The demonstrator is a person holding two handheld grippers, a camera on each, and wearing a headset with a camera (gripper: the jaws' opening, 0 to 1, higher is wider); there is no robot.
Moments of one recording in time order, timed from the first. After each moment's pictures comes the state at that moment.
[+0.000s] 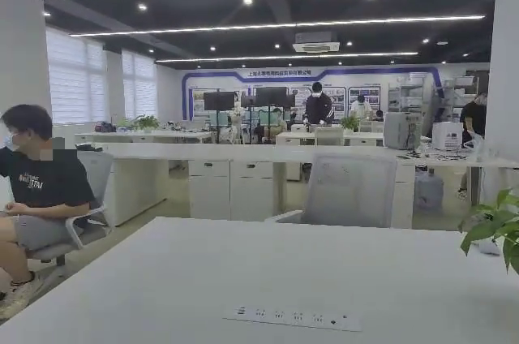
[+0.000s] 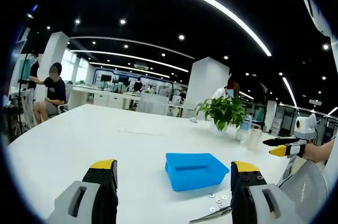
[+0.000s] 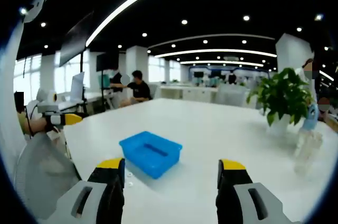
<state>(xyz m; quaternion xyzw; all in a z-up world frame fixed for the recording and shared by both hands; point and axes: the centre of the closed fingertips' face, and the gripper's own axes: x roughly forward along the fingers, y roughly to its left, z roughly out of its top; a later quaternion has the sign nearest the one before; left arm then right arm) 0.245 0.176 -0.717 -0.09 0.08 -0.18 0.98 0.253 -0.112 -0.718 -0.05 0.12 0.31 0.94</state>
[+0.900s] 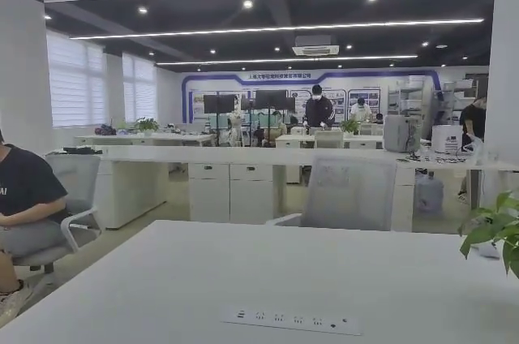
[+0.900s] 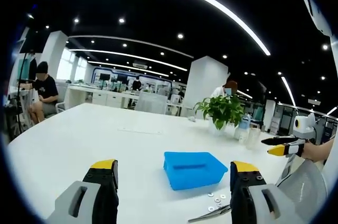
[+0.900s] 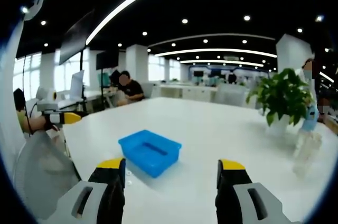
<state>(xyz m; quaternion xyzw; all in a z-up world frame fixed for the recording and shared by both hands) 0.245 0.176 -0.715 -0.09 0.07 -0.19 0.98 0.254 -0.113 -0.721 -0.05 0.12 0.31 0.94</state>
